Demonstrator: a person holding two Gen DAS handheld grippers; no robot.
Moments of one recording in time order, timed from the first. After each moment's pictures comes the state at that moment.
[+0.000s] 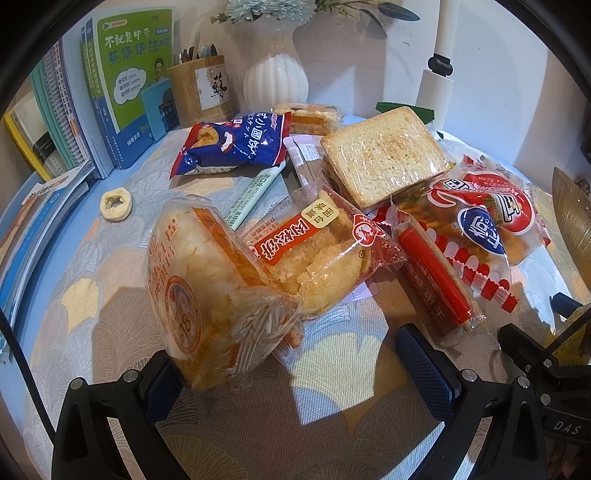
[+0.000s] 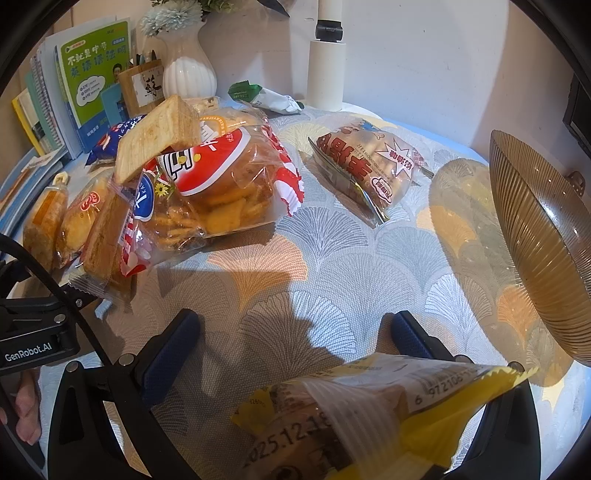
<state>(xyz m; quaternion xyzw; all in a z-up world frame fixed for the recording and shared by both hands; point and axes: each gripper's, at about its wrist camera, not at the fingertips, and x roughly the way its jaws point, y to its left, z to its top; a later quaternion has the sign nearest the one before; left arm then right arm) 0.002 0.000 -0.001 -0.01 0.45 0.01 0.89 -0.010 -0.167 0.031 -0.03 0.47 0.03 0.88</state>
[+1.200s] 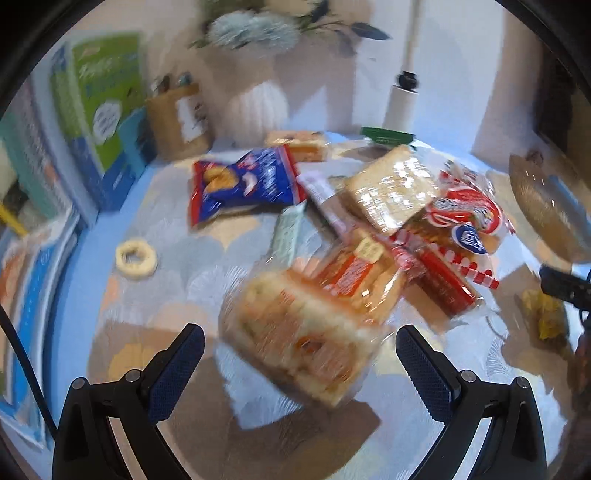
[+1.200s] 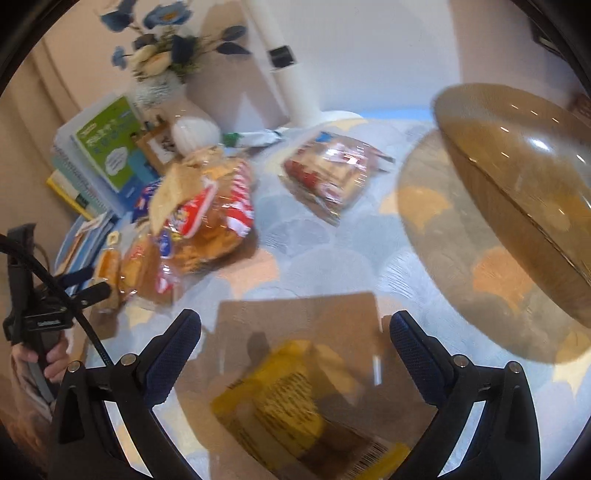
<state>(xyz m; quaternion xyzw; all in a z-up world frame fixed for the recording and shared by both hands) 0.011 0.071 0.035 0.02 0.45 -0.10 0.89 -0.035 -0.241 0.054 0.13 0.46 0.10 0.87</state>
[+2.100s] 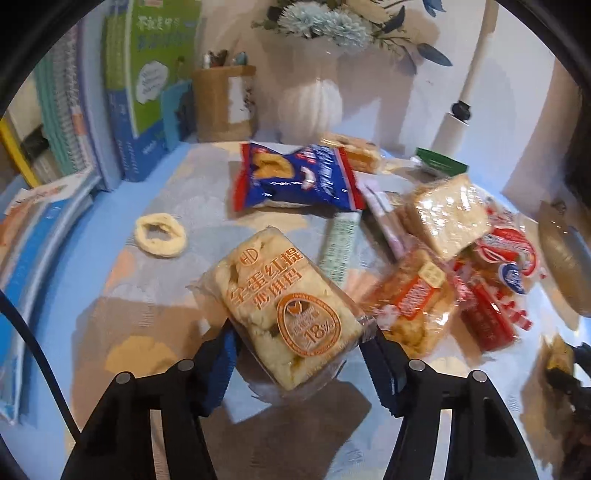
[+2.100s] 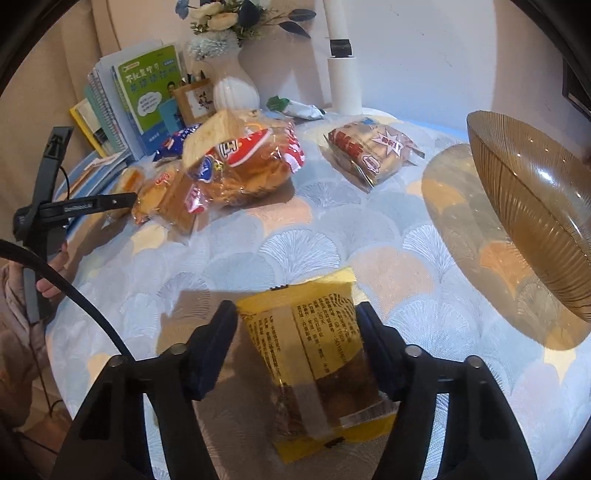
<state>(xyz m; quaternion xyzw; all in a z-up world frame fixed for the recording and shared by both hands) 0.024 0.094 0.019 -0.03 0.43 -0.05 0.90 -0.075 -0.205 0.048 0.02 0.45 0.14 0.88</state>
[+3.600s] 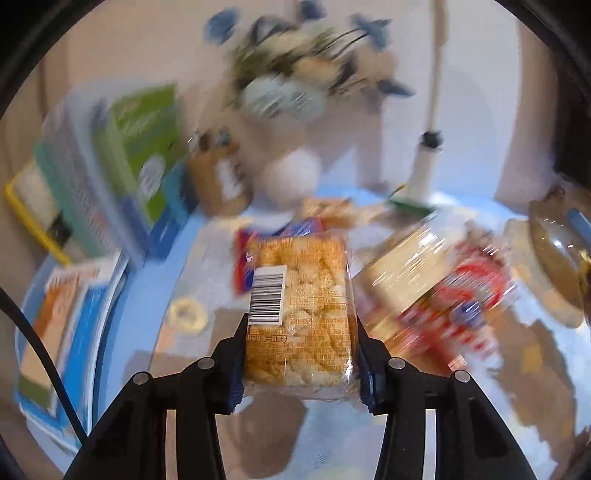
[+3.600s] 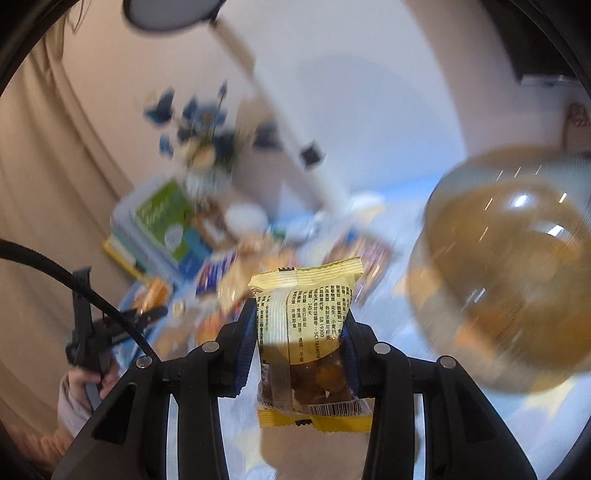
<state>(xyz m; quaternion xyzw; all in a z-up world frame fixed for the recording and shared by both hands) 0.015 0.042 0.106 0.05 0.38 -0.05 0.92 -0.055 -0.279 0.127 0.22 0.32 0.16 0.91</state>
